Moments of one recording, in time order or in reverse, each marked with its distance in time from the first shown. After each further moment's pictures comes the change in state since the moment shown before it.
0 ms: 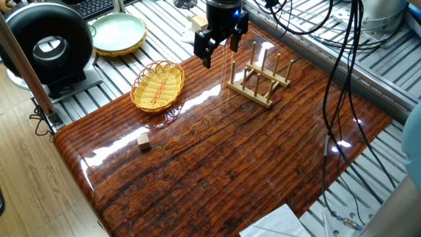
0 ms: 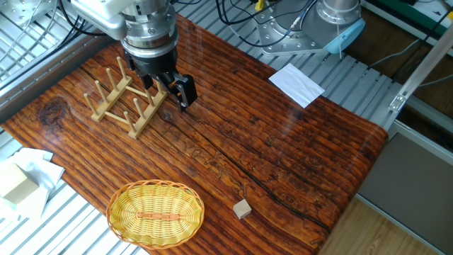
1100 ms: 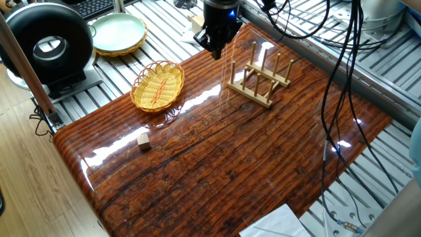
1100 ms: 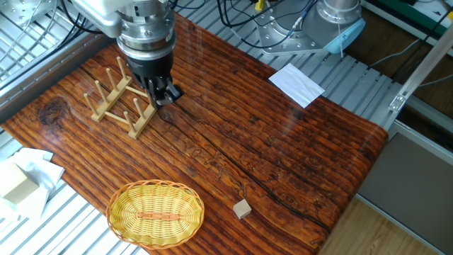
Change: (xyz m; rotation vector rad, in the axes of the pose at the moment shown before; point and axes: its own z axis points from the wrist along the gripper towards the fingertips) arm -0.023 -0.003 0.001 0.017 -0.090 0.090
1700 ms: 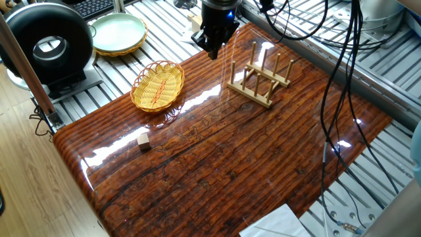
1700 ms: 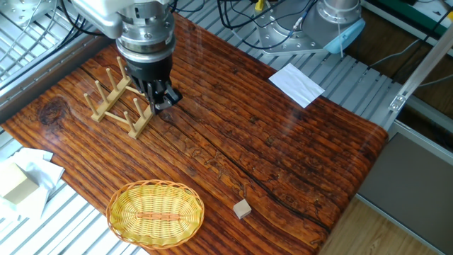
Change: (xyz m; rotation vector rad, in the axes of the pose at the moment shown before) arm -0.005 0.009 0.003 -0.032 -0.018 -0.025
